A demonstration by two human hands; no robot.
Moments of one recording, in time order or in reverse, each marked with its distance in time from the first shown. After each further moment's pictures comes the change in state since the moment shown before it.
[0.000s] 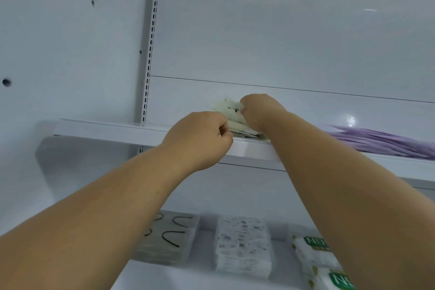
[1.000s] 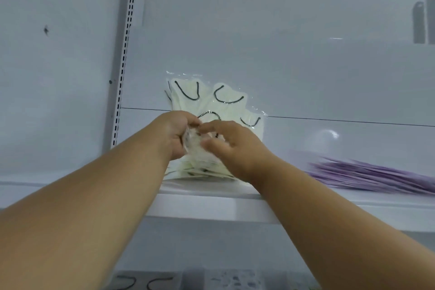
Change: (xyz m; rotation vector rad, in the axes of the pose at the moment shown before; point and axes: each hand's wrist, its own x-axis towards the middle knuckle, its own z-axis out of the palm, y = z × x) left_hand 0.151 -0.026 0.002 -1.286 -0.157 -0.578; right_hand -0.020 -0.010 -0.001 0.715 0.189 -0.273
